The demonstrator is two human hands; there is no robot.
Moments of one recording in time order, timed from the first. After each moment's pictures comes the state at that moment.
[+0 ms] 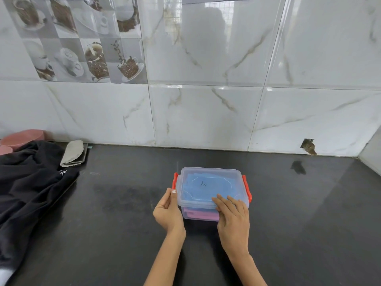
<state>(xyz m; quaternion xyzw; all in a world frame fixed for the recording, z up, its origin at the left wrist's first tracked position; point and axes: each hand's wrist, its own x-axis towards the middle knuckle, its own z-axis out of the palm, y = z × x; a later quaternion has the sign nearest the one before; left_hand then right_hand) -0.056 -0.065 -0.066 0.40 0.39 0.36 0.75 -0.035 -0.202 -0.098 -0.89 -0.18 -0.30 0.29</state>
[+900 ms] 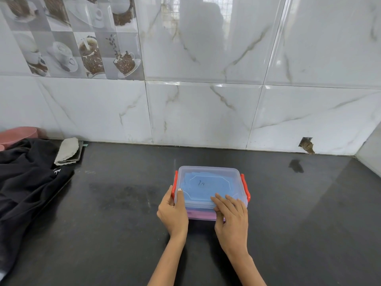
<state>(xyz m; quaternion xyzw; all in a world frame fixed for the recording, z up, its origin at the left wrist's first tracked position) -0.053 -0.076 -0.074 0.61 0.34 0.37 0.62 -0.038 -0.204 -0.092 -0.88 -0.20 -0.29 0.32</state>
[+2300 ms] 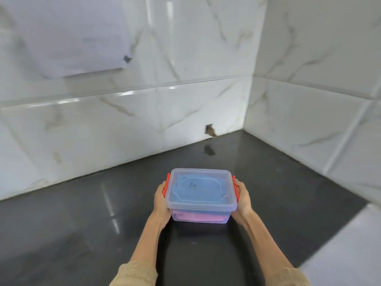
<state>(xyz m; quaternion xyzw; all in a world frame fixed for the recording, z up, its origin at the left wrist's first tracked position) 0.062 -0.187 -0.079 0.56 0.07 -0.13 0.82 0.012 -0.401 -0.075 -0.40 0.18 -0.04 0.90</state>
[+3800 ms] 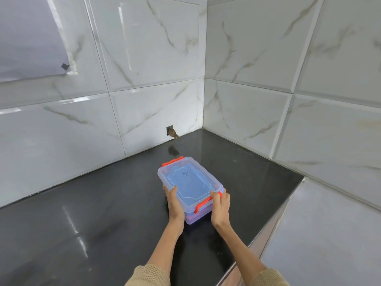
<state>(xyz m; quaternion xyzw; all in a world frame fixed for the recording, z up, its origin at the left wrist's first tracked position) 0.005 -0.308 -0.091 0.58 0.02 -0.10 0.81 -0.048 -0.408 -0.107 -0.70 0.24 -0.27 0.61</state>
